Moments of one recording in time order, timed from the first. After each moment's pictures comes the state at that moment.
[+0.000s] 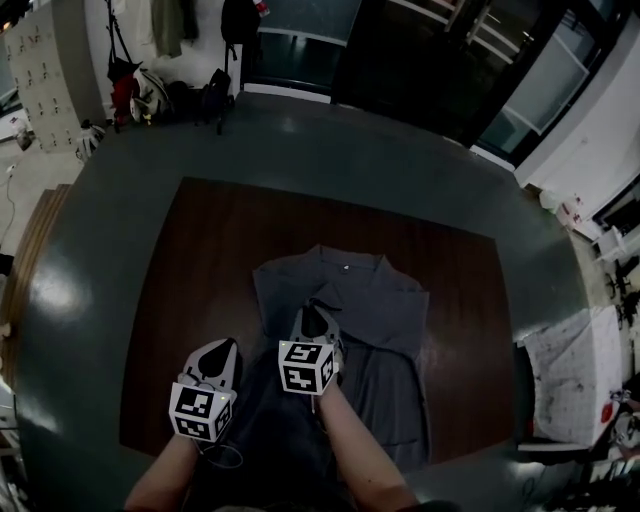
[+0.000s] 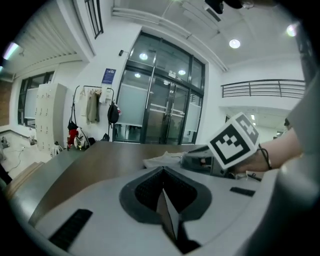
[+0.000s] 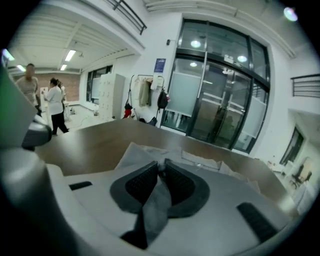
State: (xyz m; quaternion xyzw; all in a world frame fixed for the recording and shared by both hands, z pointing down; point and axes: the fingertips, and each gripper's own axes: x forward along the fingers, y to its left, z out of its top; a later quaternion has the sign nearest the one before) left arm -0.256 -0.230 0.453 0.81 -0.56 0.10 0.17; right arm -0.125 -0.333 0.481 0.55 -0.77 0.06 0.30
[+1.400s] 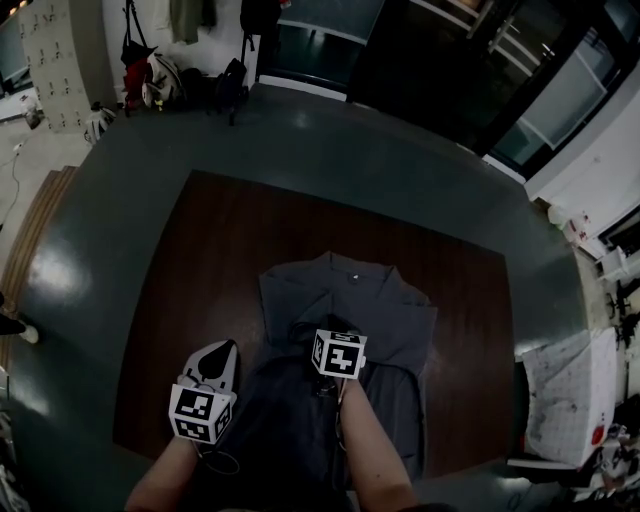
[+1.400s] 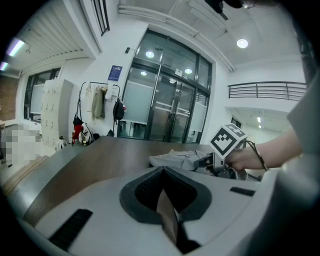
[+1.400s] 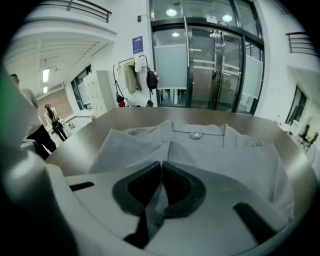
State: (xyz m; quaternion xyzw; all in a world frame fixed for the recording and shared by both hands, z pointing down) left arm -0.263 -0.245 0.469 0.79 -0.57 0.10 0.20; right arm -0.074 -0.367 0.541 0.54 -0.74 0.24 0.31
